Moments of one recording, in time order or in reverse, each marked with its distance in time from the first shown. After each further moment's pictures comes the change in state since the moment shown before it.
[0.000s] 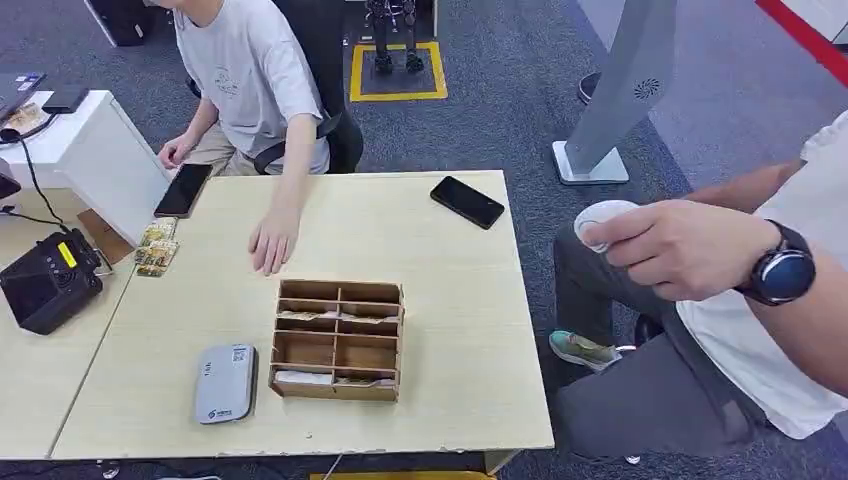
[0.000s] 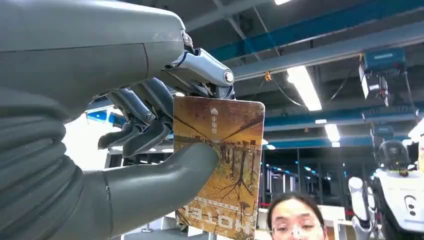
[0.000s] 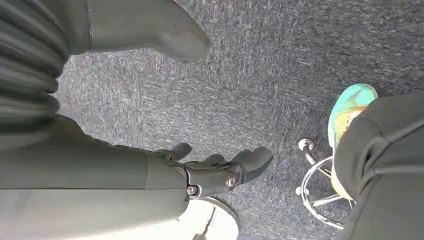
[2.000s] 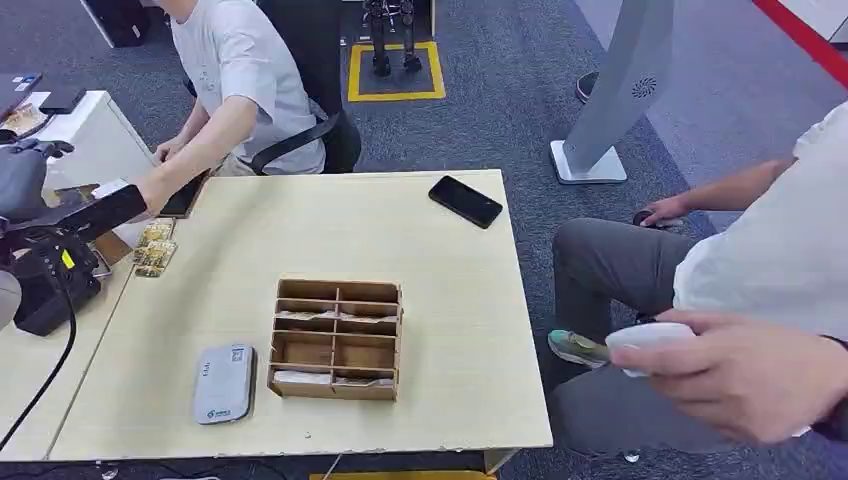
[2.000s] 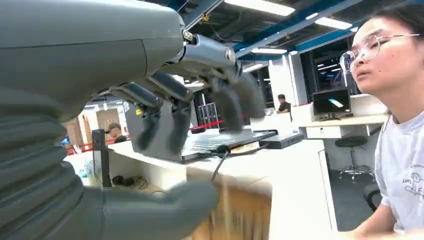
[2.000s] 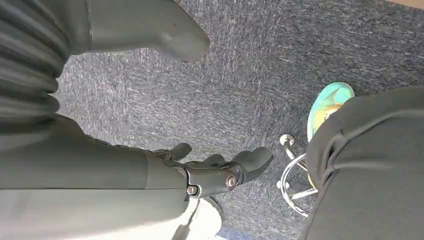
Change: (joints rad) left arm -0.013 -0.220 -0.162 0.554 -0.270 0.039 0.134; right arm -0.013 -0.057 0.194 0.095 -0.106 -0.077 0.071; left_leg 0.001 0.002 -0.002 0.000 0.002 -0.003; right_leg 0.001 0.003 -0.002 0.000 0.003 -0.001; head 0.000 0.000
